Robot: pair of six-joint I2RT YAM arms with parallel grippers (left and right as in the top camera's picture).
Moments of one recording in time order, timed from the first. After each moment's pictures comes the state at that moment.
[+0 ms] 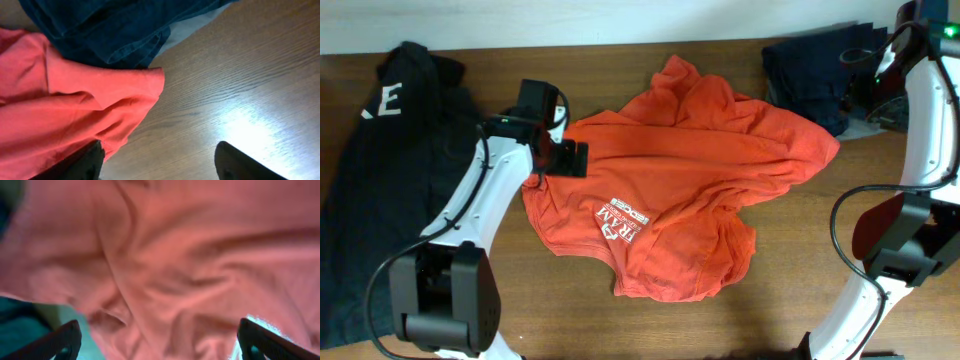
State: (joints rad) left arm -0.17 1.83 1.42 -0.82 -0.02 -0.07; right arm -0.28 2.13 2.25 -1.47 0.05 0.16
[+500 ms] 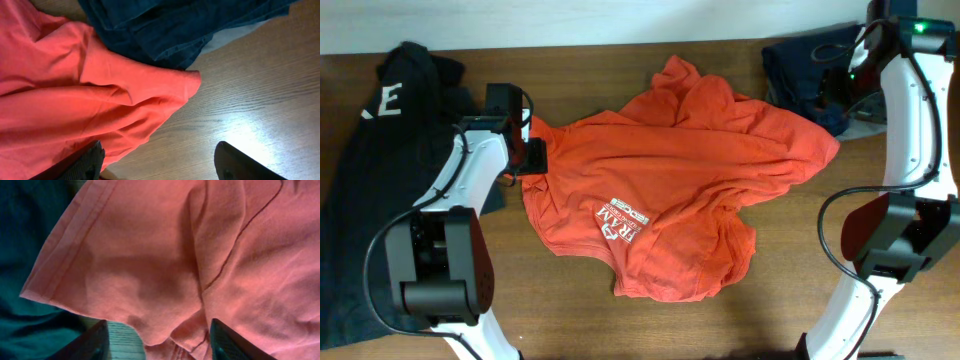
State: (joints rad) left arm -0.03 1.96 1.42 -0.75 -0.09 -0.07; right arm -0.20 2.13 2.25 -1.45 0.02 0.13
